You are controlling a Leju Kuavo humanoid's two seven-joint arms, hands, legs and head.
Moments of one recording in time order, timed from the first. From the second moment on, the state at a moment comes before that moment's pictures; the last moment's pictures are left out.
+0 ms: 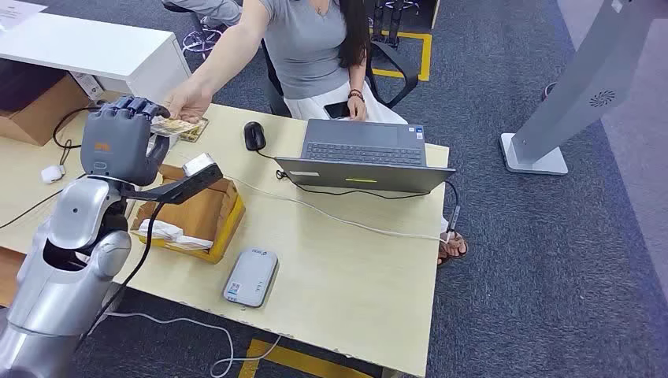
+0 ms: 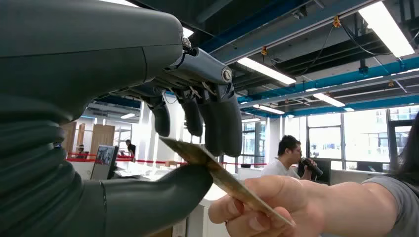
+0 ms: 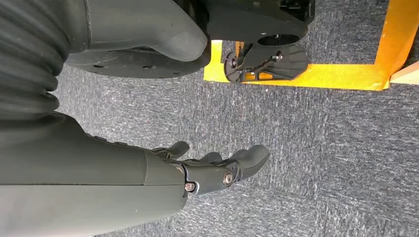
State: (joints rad) left arm -0.46 0.36 -0.14 -1.60 -1.28 0.11 0.20; right arm -0.04 0.21 -0.80 -0.31 0.90 -0.07 -0.12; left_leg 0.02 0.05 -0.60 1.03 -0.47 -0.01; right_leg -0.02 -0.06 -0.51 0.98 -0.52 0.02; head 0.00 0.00
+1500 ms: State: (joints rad) left arm -0.11 0.32 -0.18 -1.83 -1.11 0.23 0.05; right arm -0.03 0.21 -0.80 -0.32 0.87 -0.06 -0.13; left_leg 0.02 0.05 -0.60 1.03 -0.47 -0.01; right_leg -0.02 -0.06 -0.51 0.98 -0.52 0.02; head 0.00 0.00
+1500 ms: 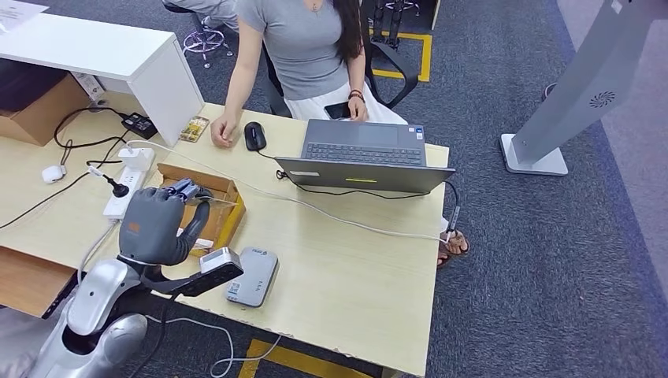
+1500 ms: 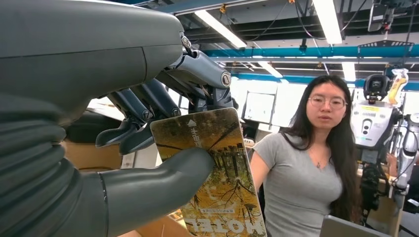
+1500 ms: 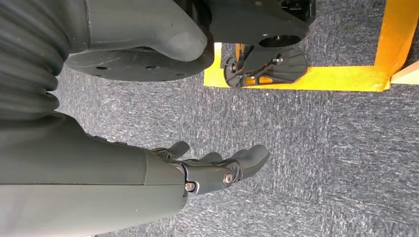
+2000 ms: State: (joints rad) left arm -0.02 0.33 -0.18 -1.87 -1.10 0.19 0.04; right arm -0.03 0.21 -0.81 -0.32 0.87 -0.06 -0.13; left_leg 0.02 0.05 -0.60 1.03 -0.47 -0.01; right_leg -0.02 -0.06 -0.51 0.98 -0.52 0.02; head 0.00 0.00
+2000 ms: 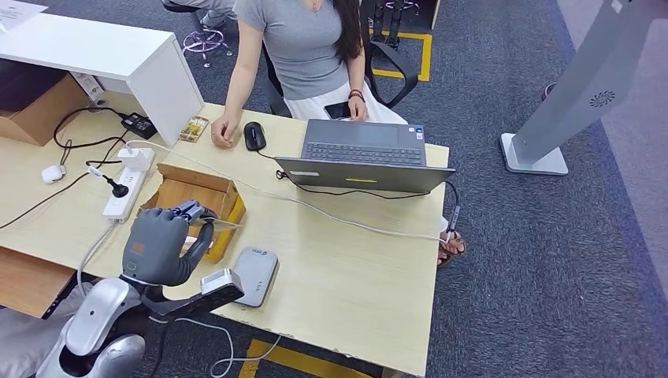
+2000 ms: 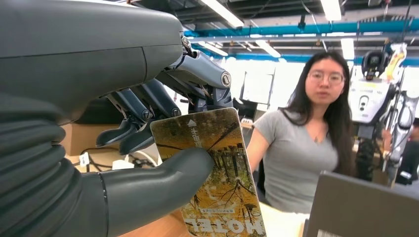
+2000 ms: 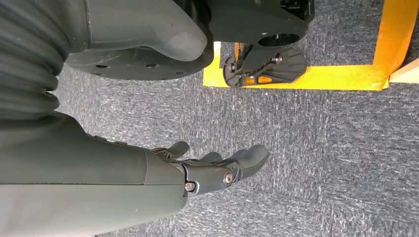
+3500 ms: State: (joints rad) left arm -0.03 0.34 -0.34 -1.76 -1.21 -0.07 0.17; right arm -0.02 0.21 -0.83 -0.33 0.89 -0.03 -0.13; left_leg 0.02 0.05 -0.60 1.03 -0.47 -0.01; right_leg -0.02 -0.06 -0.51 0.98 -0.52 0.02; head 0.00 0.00
